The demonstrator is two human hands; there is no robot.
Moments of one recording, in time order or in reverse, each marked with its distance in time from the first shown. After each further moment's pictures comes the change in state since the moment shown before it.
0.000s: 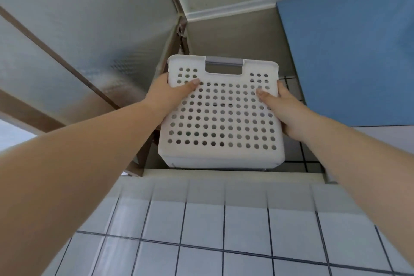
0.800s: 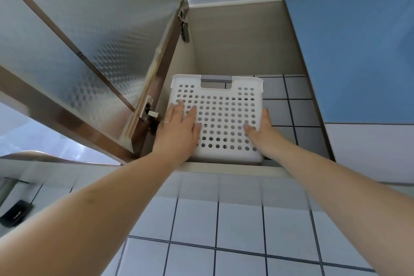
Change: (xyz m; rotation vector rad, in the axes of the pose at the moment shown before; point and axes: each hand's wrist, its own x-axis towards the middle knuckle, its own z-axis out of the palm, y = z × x) left_hand -0.023 -0.116 0.046 0.888 -0.016 0.259; right_hand -0.001 0.081 0.032 -0.631 0.021 0.087
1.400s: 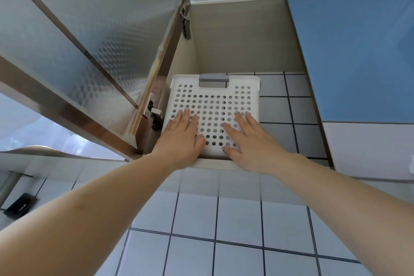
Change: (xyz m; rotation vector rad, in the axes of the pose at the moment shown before) left_hand -0.018 -0.001 -0.007 0.039 -0.242 0.092; right_hand -0.041 -0.023 0.011 -0.884 -0.197 -0.316
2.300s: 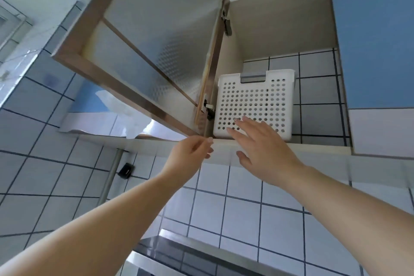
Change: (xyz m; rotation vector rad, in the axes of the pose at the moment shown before) left_hand -0.151 0.014 -0.095 -0.692 0.117 -0.380; right_hand -0.084 -0.078 -0.032 0.103 0.279 -0.358
